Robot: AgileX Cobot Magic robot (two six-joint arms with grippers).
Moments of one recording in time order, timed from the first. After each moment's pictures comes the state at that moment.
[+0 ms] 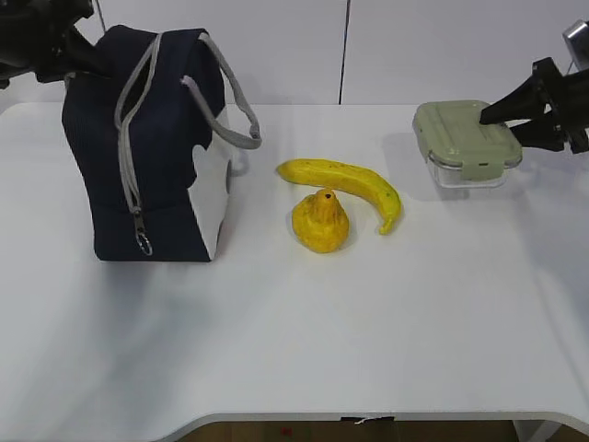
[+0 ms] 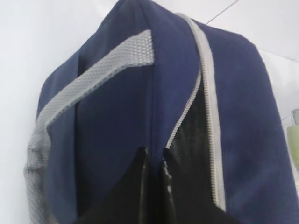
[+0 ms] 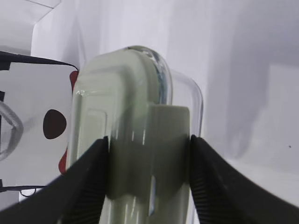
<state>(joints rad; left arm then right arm) -0.04 1.83 -1.47 -0.90 0.67 0.38 -0.37 2.23 -1.78 1.09 1.18 -0.67</state>
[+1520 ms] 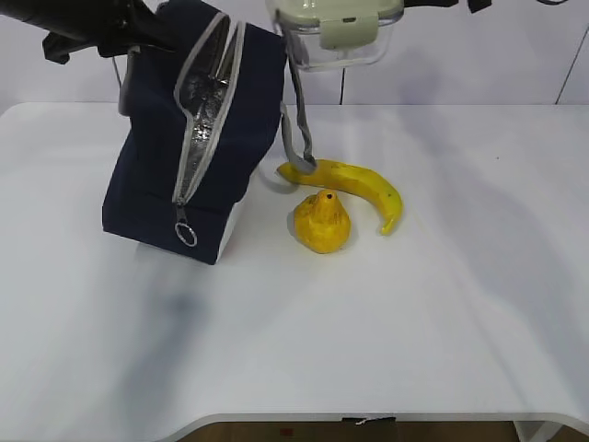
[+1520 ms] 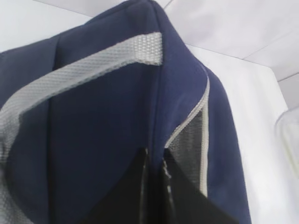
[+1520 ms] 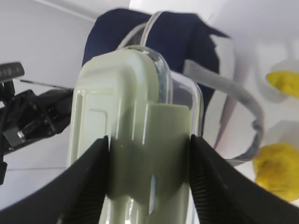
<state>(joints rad) -0.24 1.76 -1.47 -0.85 0.57 0.24 0.03 2.00 -2.08 0.94 1.24 -0.13</state>
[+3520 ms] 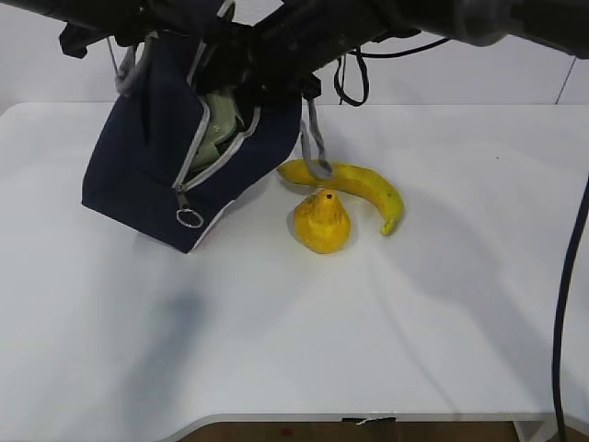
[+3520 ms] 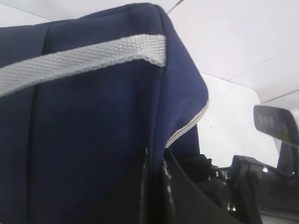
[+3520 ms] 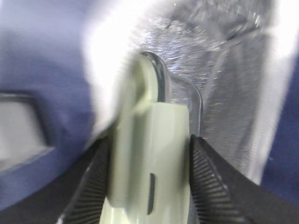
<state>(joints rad) -0.28 1.76 -1.47 -0.90 0.48 0.20 0.39 2.24 -2.09 0.78 0.79 -0.21</state>
